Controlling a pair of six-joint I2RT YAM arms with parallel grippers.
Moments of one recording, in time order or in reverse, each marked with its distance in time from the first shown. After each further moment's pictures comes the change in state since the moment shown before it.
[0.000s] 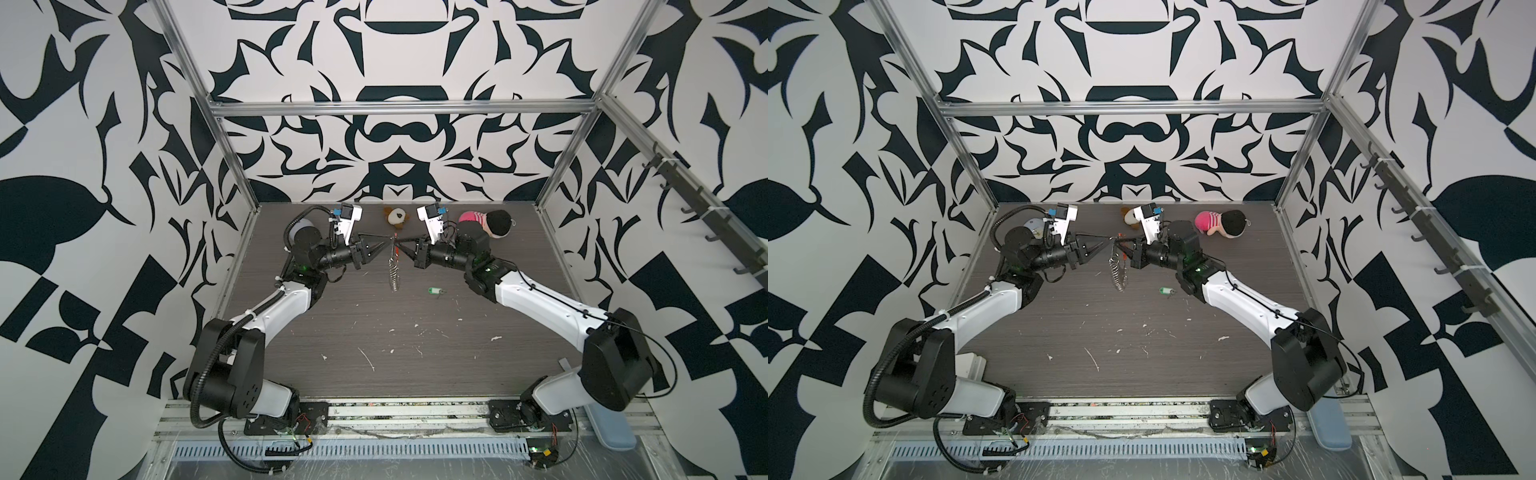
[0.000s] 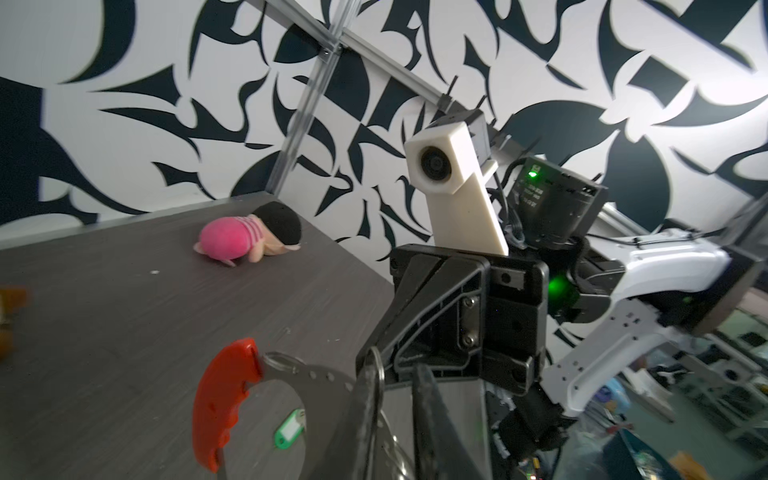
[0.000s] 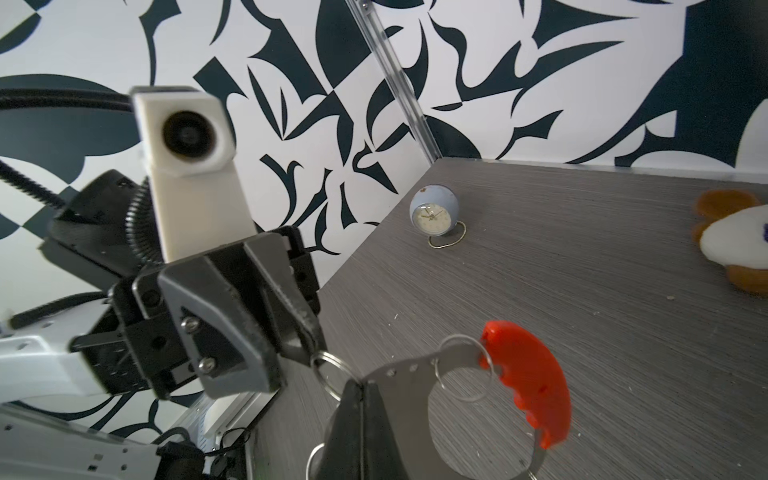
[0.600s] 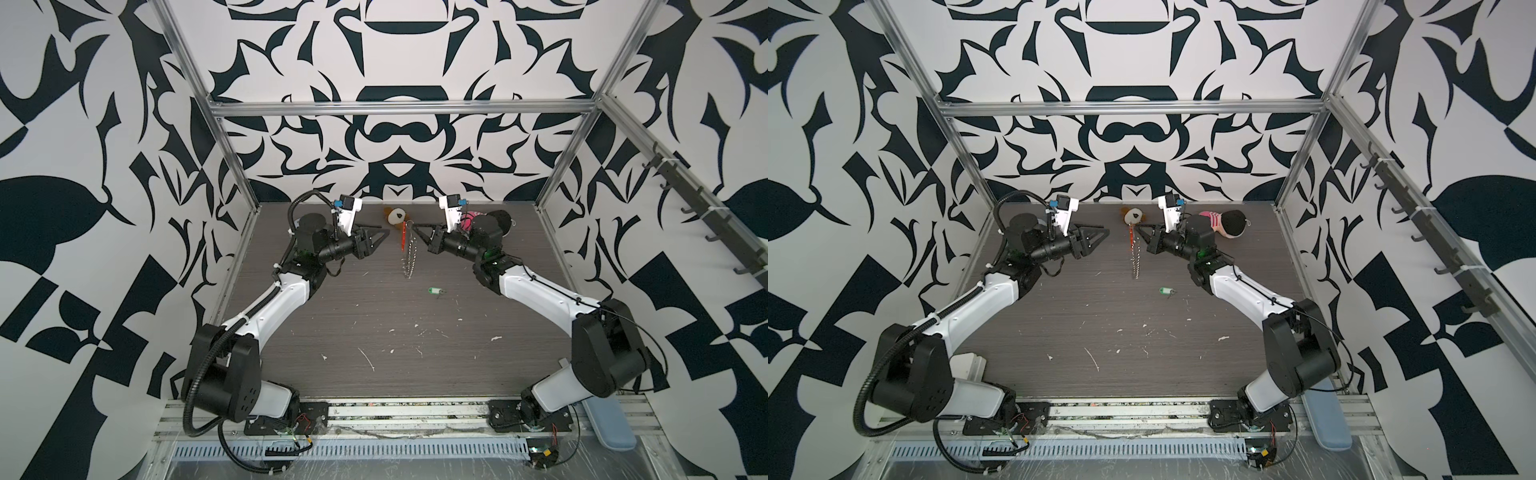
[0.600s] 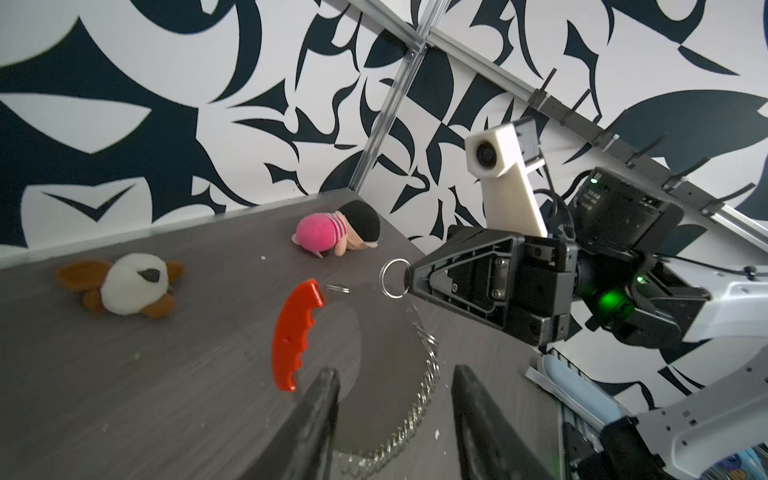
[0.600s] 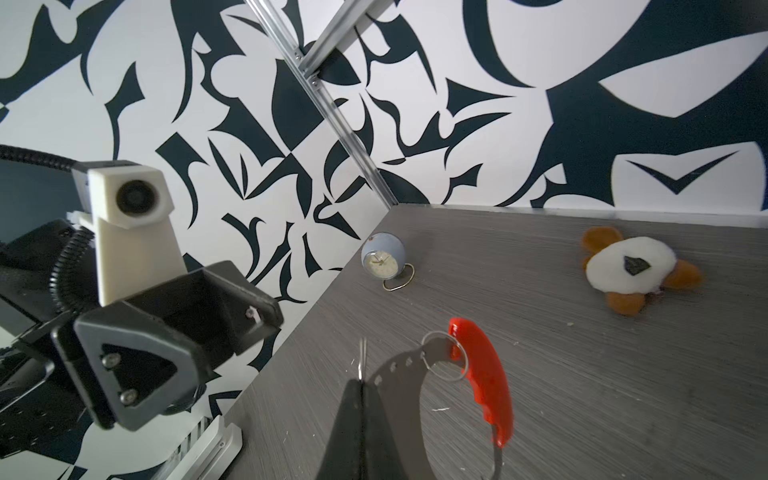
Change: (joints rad) left arm 0.001 0.032 0.178 -0.322 -0.206 0.183; right arm -0.169 0.069 -0.006 0.157 -0.046 0.068
